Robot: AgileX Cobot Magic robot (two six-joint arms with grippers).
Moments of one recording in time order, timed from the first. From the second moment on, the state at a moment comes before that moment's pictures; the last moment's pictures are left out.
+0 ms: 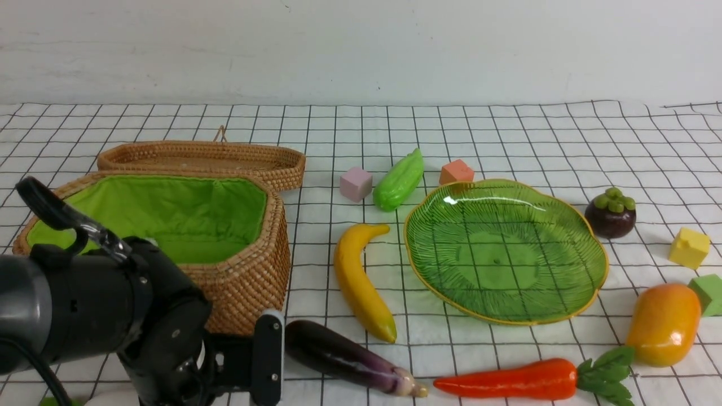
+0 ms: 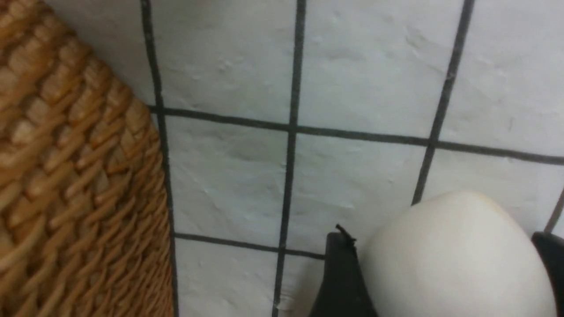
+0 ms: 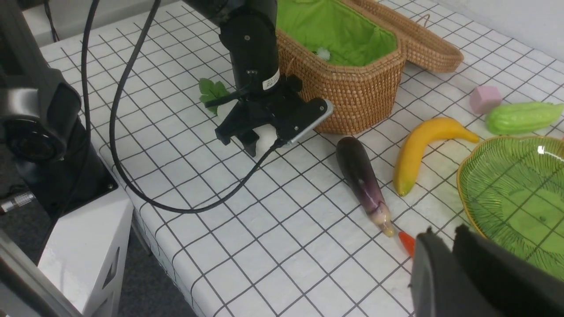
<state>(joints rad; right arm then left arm) 0.26 0.41 -1.06 0.63 1.26 -0.54 -0.54 1.61 -0.78 0.26 0.71 0.71</state>
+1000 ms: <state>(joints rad) 0.26 0.41 -1.06 0.63 1.04 -0.54 -0.52 1.47 -1.19 0.58 0.73 0.62</state>
